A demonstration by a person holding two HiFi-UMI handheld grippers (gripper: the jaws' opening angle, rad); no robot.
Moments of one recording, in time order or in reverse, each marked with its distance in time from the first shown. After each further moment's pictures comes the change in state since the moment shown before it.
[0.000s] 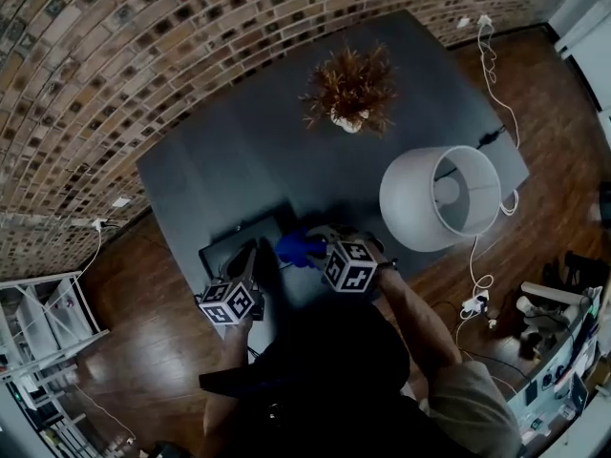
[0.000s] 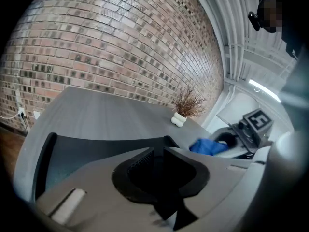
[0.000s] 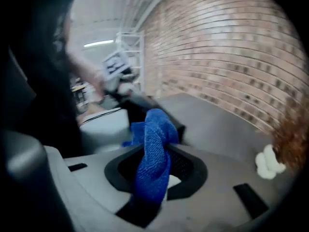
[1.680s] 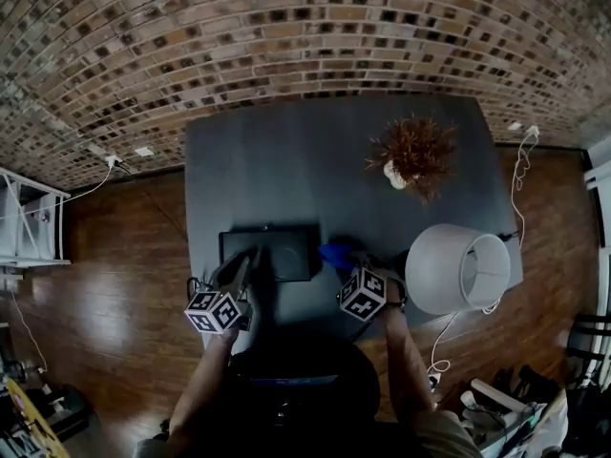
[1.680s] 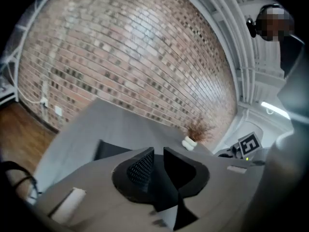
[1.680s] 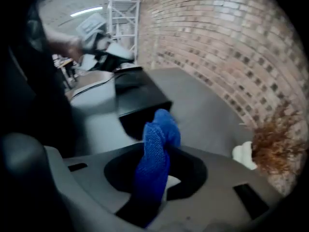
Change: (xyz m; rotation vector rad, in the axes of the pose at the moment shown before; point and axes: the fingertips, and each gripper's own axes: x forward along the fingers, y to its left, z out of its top) left arm -0.071 0.025 0.019 -0.181 -0.262 0.136; right arm -0.020 -0.035 -0.045 -0.061 0.344 -0.109
